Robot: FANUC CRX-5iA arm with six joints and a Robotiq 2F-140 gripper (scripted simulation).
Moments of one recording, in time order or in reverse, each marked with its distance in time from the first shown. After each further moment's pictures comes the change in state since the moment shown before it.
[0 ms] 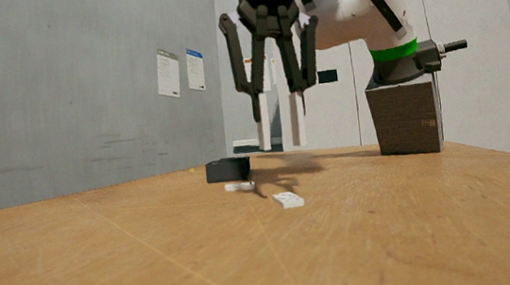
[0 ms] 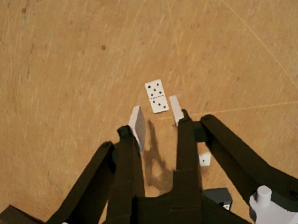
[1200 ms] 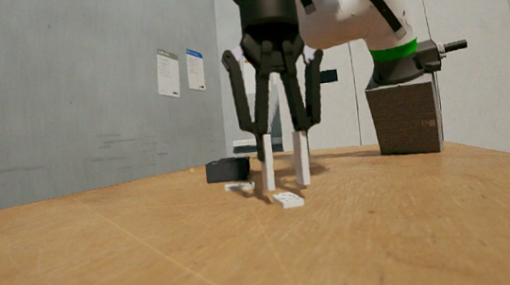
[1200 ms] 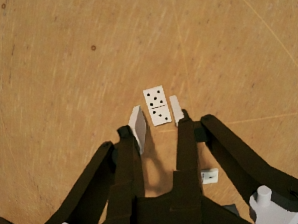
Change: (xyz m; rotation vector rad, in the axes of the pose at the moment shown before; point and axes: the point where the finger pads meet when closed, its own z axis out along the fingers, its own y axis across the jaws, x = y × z) arm 0.000 0.000 0.048 0.001 0.000 0.000
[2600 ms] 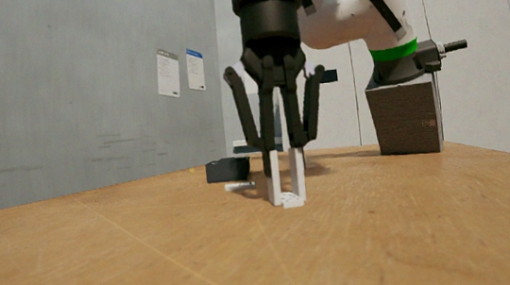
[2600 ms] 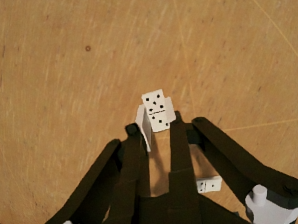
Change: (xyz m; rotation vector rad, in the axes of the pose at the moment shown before) arm 0.000 0.001 0.019 -0.001 0.000 0.000
